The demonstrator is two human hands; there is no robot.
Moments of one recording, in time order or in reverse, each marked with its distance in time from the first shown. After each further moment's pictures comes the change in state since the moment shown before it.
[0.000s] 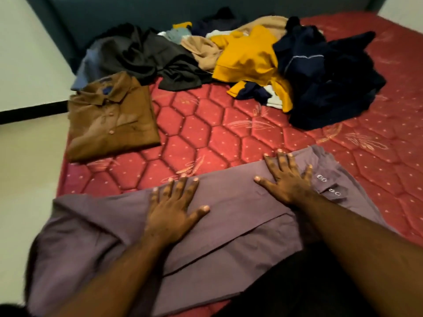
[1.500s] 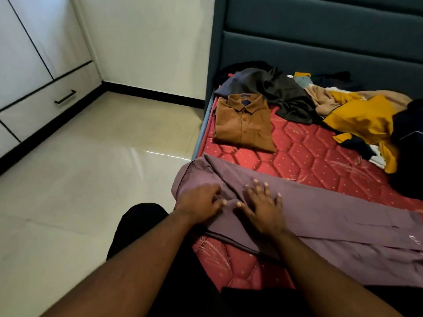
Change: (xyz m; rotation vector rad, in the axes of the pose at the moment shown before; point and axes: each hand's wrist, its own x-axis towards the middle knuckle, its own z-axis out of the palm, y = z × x) left_hand -0.167 -0.156 -0.044 -0.285 0.311 -0.229; right_hand -0.133 -0.291 0.062 -0.059 0.120 -0.550
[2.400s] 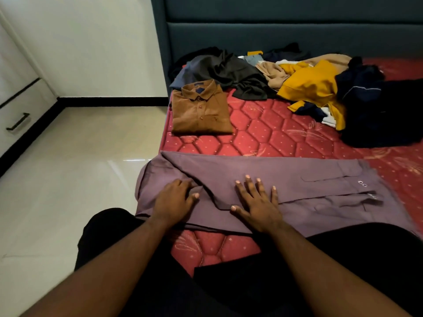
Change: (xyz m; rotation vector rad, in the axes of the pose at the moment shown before) left_hand -0.008 0.026 0.032 0.040 -0.008 0.083; right_hand -0.067 0.074 0.010 0.004 -0.048 0.091
